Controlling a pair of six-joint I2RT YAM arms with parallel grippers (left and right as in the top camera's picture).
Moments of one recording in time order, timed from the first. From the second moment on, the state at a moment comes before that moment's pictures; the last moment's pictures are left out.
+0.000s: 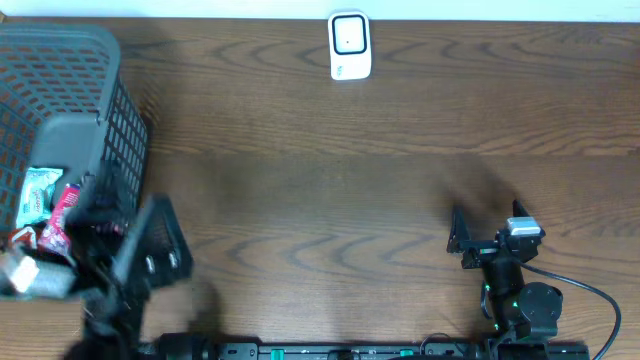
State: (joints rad) left arm 0.03 0.35 0.71 0.26 0.26 -0.78; right arm 0.00 0.01 0.01 -0.07 -0.09 0.04
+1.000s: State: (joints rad) left arm 0.57 1.73 2.11 -1.51 -0.25 -0.65; right arm 0.00 0.01 0.01 -0.07 -0.09 0.04
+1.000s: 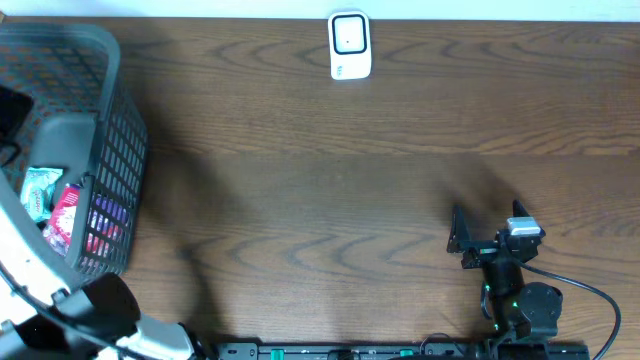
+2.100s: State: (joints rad) left arm 0.58 1.96 1.44 -1.21 -0.24 -0.61; right arm 0.00 0.01 0.01 -0.07 -0.09 0.04
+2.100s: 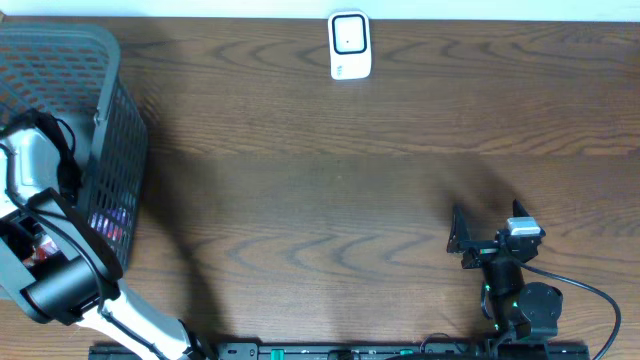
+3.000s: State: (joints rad) left arm 0.58 1.55 2.01 -1.36 -0.08 -0.61; right arm 0.00 0.01 0.01 -0.07 -0.09 0.04
